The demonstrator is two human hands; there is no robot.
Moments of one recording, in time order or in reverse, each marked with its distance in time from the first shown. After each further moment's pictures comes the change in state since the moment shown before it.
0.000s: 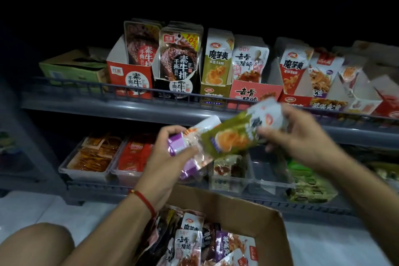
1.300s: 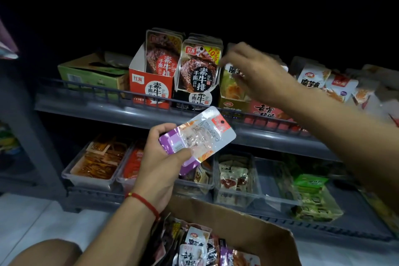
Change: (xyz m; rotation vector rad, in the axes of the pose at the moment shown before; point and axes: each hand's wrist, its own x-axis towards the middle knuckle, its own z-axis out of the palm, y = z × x) left_hand 0.013 0.027 -0.038 -0.138 0.156 0.057; right_hand 0.147 -0.096 0.046 -1.142 0.124 -0.869
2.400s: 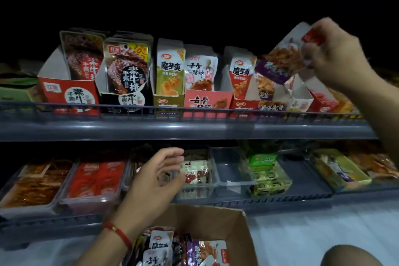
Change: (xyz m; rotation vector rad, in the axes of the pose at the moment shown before) left_hand -0.029 -0.046 0.048 0.588 -0.452 0.180; right_hand -0.173 0.122 -0.103 0.251 0.219 0.805
